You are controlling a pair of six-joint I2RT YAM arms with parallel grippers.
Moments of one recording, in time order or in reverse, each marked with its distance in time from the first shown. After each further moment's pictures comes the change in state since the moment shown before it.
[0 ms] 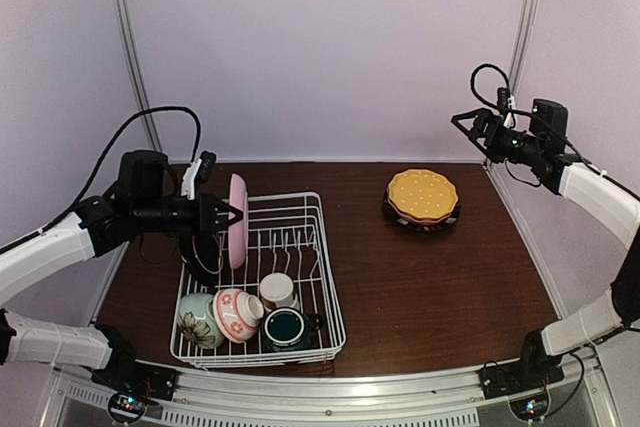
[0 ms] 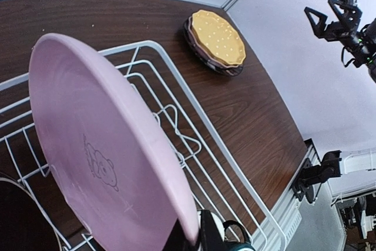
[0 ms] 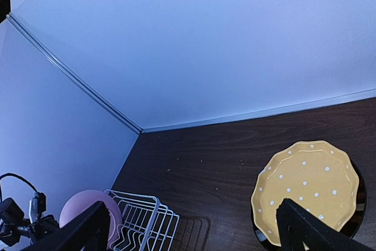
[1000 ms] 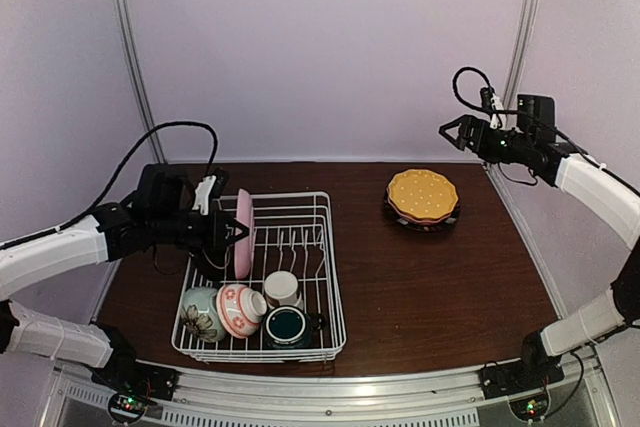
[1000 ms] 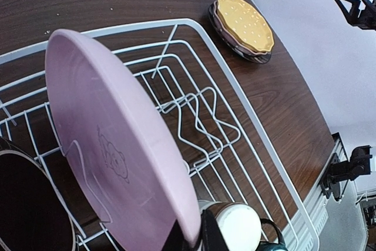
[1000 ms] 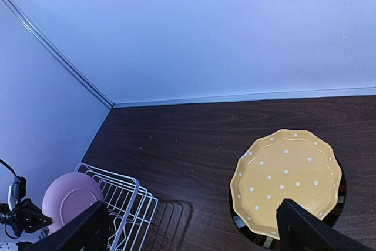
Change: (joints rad) left arm -0.035 0.064 -0.051 0.047 -0.092 0.037; right arm 0.099 0.011 0.090 -0.234 0.146 -0.212
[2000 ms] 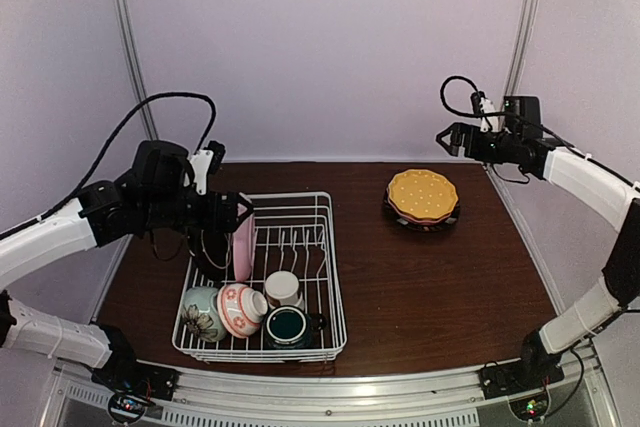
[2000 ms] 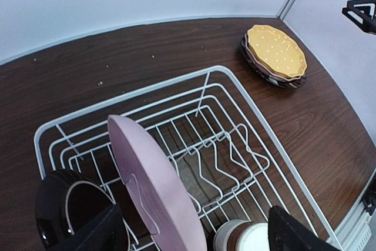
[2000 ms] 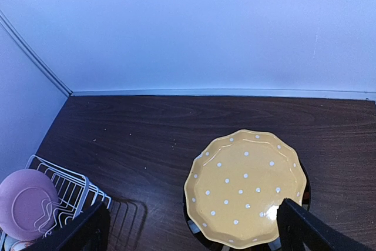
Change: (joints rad) left arm -0.118 -0.005 0.209 -0.181 -0.346 0.113; right arm 0.002 0.115 0.052 -0.019 0.133 -0.126
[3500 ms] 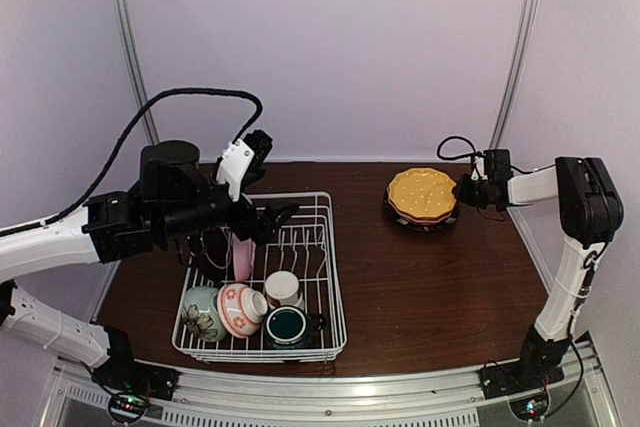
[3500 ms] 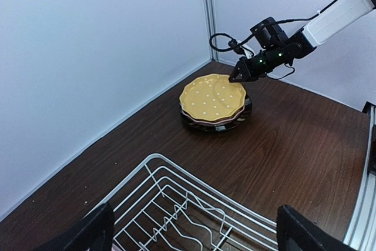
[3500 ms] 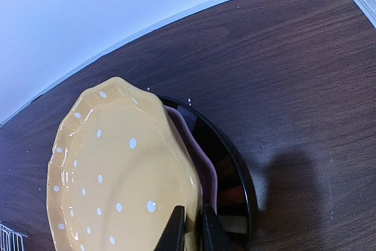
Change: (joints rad) left arm -0.295 0.029 0.018 0.308 -0.127 0.401; right arm -0.114 0.449 -0.131 0.371 0.108 0.157
